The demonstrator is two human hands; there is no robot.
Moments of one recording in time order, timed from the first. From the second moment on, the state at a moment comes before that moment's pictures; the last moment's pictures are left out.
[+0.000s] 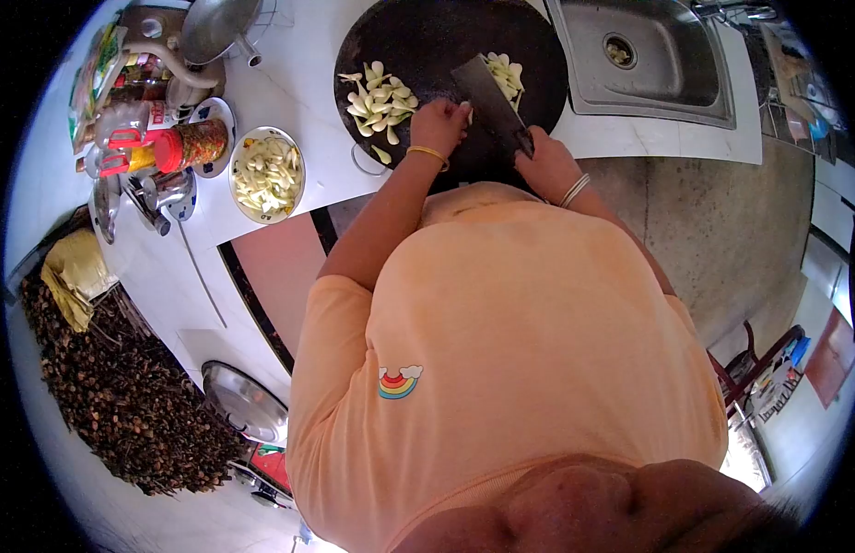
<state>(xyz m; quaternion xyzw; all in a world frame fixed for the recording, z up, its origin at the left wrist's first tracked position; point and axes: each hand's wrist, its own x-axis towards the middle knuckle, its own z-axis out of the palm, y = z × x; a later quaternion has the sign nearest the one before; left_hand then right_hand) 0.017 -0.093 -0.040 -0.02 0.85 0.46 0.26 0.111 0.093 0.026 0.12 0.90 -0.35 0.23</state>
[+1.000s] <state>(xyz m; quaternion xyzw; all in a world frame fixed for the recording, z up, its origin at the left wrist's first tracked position) 0.014 -0.095 -0.039 -0.05 0.81 0.50 0.30 0.106 0.088 0.013 0.13 0.89 -0.39 0.20</state>
